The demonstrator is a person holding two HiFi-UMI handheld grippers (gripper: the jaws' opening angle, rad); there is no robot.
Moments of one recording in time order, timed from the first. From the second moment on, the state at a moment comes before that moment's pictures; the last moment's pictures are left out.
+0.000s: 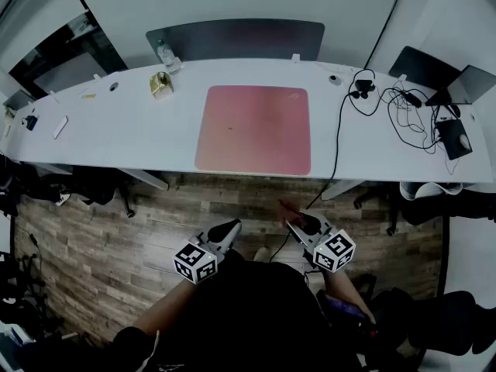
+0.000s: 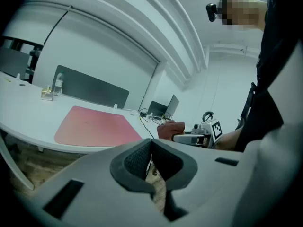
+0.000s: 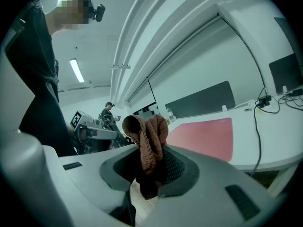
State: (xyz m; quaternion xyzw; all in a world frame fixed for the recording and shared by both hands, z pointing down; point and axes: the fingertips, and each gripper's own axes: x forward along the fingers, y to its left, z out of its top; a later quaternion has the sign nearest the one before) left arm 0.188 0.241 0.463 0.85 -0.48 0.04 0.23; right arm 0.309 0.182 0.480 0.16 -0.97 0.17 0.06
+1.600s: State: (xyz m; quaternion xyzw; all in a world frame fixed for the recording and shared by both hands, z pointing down) left arm 0.185 0.220 0.451 0.85 -0.48 0.06 0.21; right arm 0.325 0.148 0.486 0.21 -0.96 0.17 0.04
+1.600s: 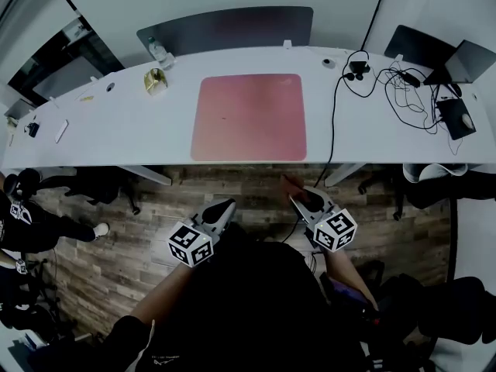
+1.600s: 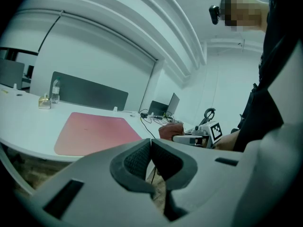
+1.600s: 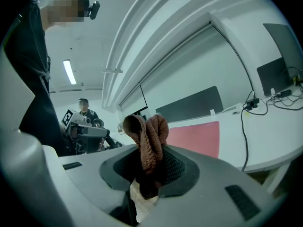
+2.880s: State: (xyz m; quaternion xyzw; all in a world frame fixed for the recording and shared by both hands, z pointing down) left arm 0.133 0.112 0.478 0.86 -0.43 0.05 0.27; right arm 0.316 0.039 0.534 0.34 -0.90 0.23 0.14
